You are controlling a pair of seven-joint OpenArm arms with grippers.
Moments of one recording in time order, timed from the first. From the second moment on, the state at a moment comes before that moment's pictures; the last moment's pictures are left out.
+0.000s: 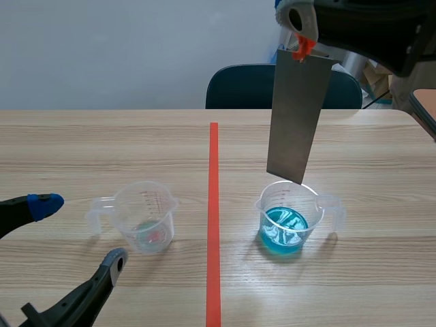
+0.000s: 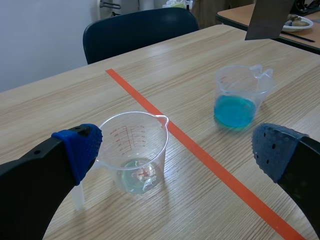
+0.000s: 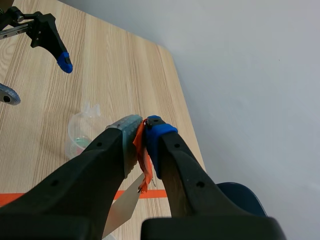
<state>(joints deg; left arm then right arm) 46.2 -46.9 15.1 108.1 -18.9 -2.0 -35.2 -2.1 60.0 -3.8 123.3 25.0 45.4 10.5</state>
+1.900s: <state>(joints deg) 46.2 -46.9 15.1 108.1 -18.9 -2.0 -35.3 -2.1 60.0 -3.8 123.3 25.0 45.4 10.5</state>
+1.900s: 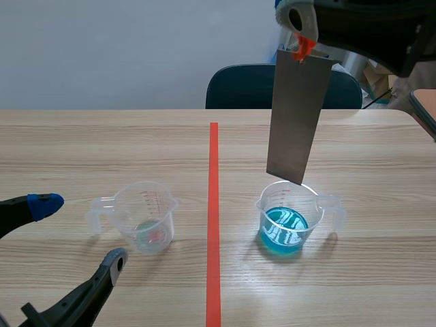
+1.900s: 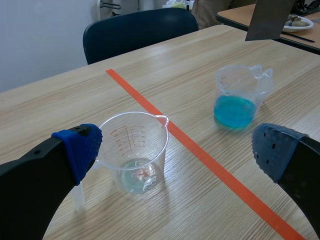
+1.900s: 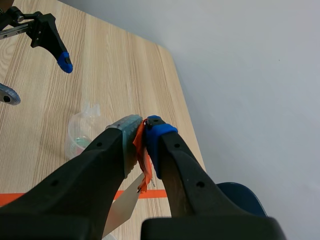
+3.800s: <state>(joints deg) 2.9 -33.3 43.9 92.8 -20.2 -2.0 -16.9 -2.1 60.0 -3.8 123.3 25.0 45.4 10.5</state>
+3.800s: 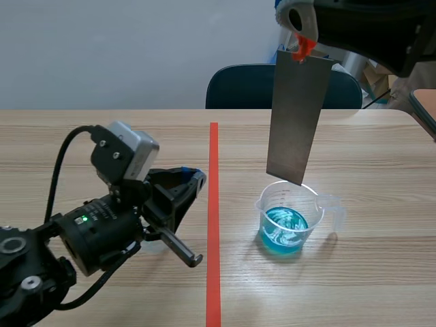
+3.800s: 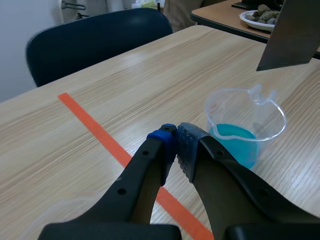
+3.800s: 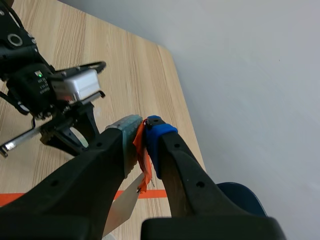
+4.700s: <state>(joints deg) -1.3 -28.1 49.0 88.7 -16.2 -2.0 -15.6 -2.1 60.0 -3.8 123.3 25.0 45.4 10.5</state>
